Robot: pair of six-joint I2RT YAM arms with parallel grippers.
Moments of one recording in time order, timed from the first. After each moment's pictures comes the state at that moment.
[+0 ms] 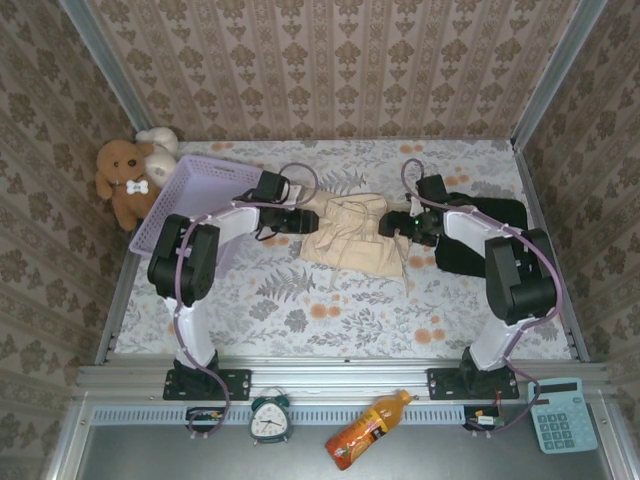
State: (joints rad) left arm -0.43 1.95 1.24 -0.28 0.40 -0.24; right arm 0.18 1.75 1.08 -0.43 -0.27 0.36
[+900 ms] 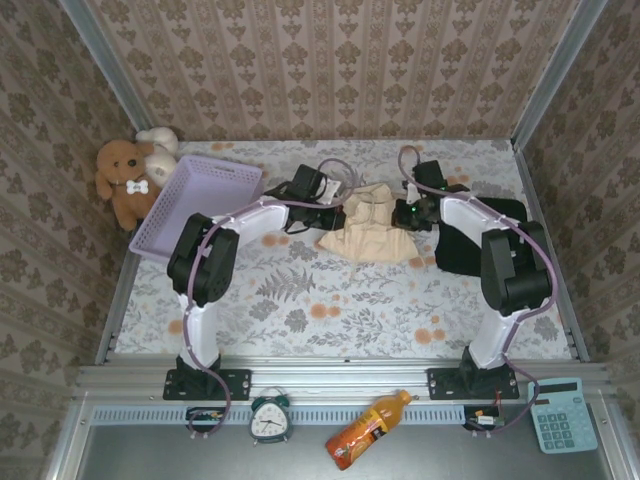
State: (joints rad) left arm -0.63 2.01 1.45 -0.32 0.44 -0.27; right arm 0.15 1.79 1.25 -0.56 -0.27 0.33
